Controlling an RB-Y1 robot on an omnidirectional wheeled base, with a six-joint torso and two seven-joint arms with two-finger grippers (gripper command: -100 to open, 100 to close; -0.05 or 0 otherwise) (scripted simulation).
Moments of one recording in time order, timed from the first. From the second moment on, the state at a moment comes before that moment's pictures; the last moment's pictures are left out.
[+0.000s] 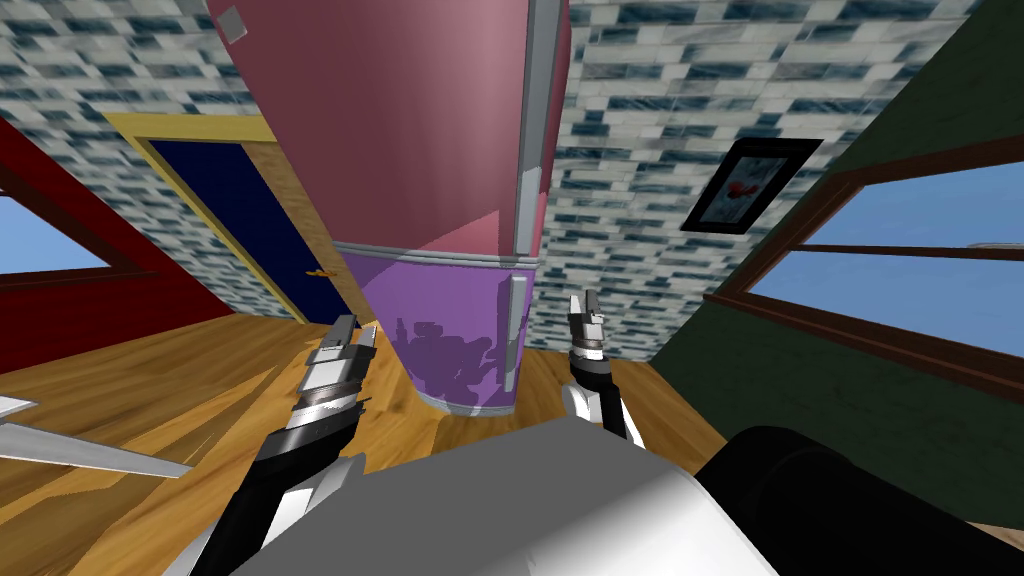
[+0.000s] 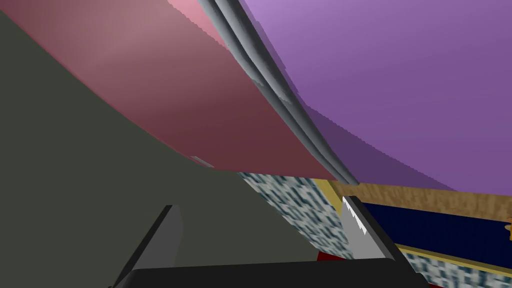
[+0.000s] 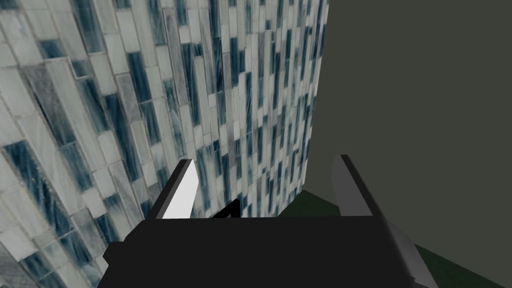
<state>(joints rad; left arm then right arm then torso) 0.55 0.04 0.06 -2.30 -0.03 -0.42 -0.10 0.46 0.02 -0.01 -2.34 -0.02 -0.57 0.16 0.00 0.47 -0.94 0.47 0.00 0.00</state>
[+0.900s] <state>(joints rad) 0.46 0.12 0.06 -2.32 -0.05 -0.31 -0.09 0.46 0.02 -0.01 -2.34 -0.02 -0.57 0.16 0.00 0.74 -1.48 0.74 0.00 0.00</state>
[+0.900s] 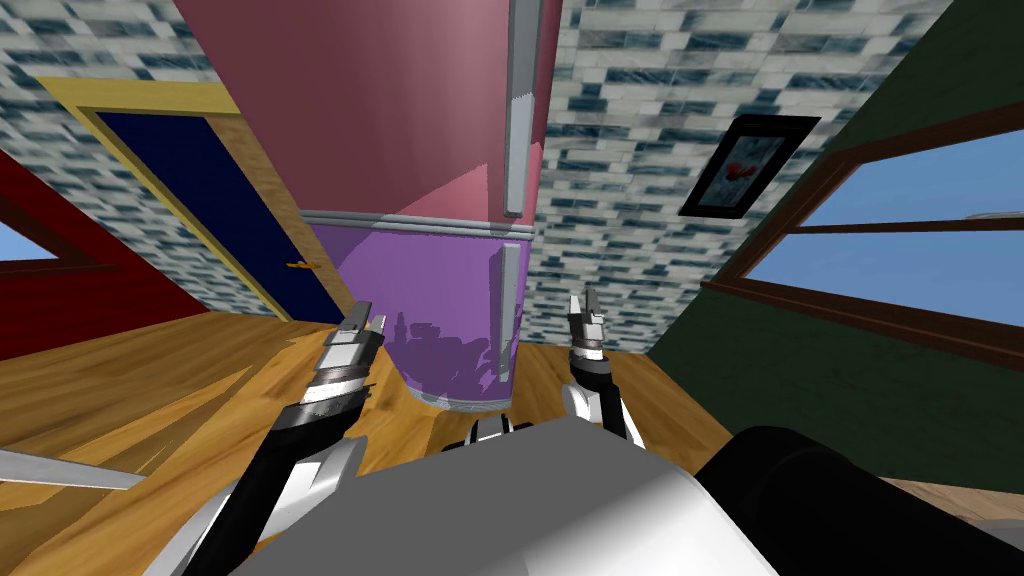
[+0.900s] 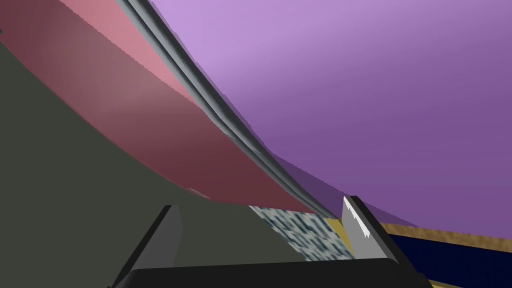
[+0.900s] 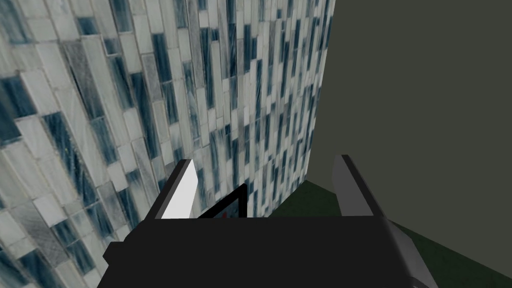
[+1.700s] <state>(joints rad) 0.27 0.14 0.08 -2.38 -0.10 -0.10 -0.08 0.46 0.03 -0.01 -2.34 -0.02 -0.57 0.16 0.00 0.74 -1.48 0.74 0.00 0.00</state>
